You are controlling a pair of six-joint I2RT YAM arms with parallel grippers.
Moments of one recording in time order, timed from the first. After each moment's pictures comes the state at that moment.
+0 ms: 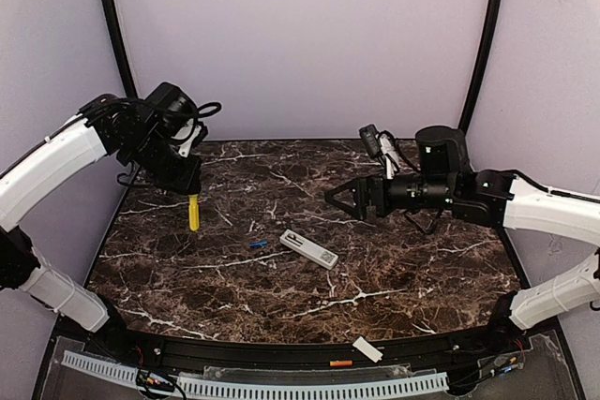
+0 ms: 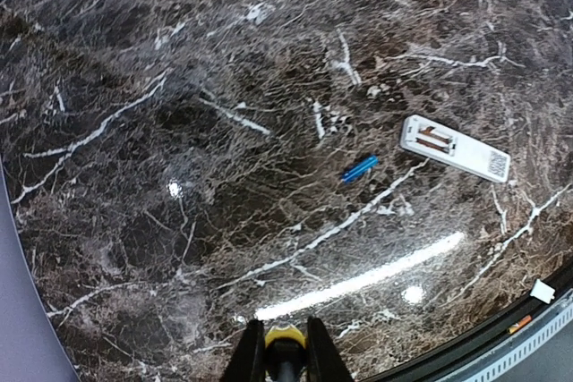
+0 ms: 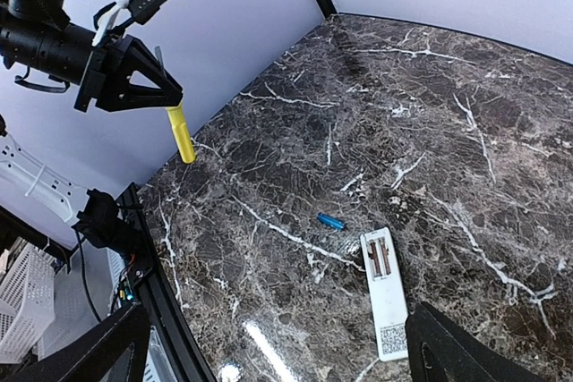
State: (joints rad) left arm -0.67 1.39 1.51 -1.21 -0.13 -0.35; right arm 0.88 1.20 0.92 -0.10 -0.26 0.41
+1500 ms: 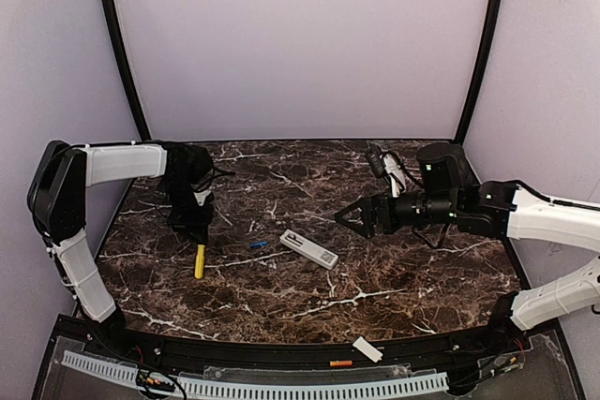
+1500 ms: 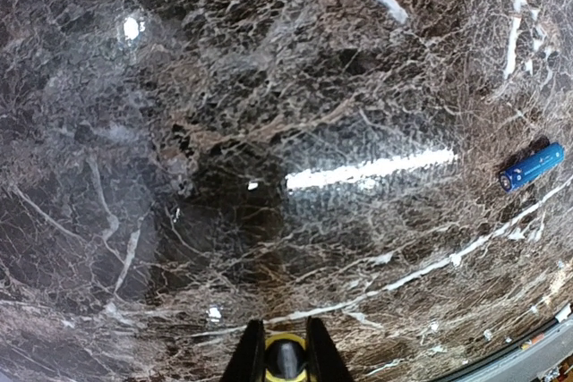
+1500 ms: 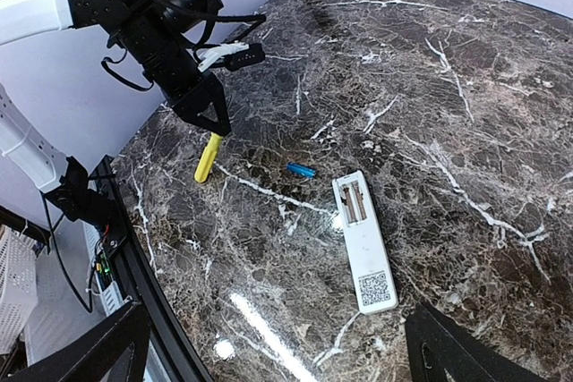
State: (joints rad) left arm -0.41 1.79 1.25 -1.04 0.14 -0.33; right arm 0.88 1.15 0.83 -0.17 -0.23 0.41
